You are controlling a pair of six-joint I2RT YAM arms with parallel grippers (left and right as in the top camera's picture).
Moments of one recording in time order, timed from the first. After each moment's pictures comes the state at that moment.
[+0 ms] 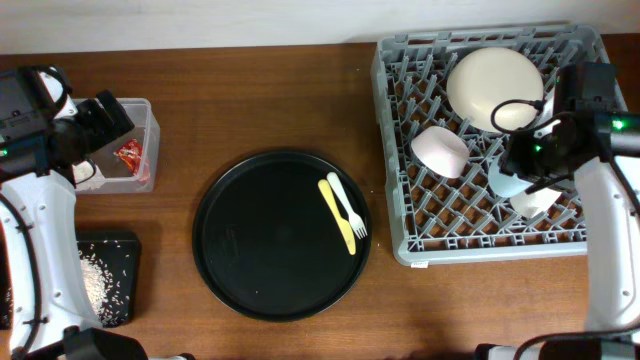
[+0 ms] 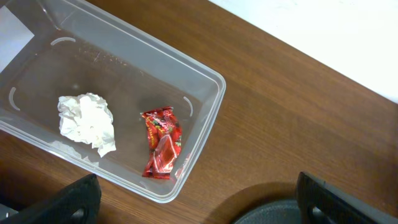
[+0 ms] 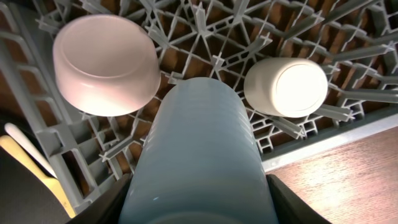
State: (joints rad) left arm 0.35 1.57 1.55 -0.81 0.10 -0.20; right arm -0.16 1.53 1.58 -1.30 0.01 0.20
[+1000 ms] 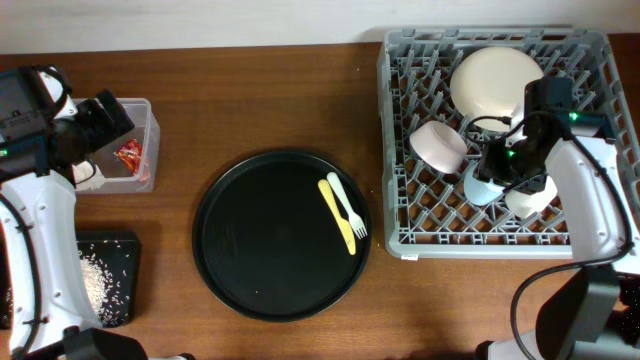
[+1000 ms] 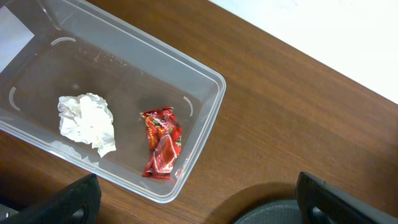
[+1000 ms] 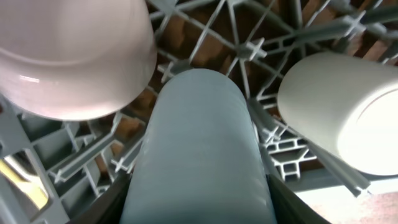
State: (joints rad) left arm 0.35 1.57 1.55 -0.81 0.10 -0.20; right arm -0.17 1.67 1.42 -1.15 -0.07 0.15
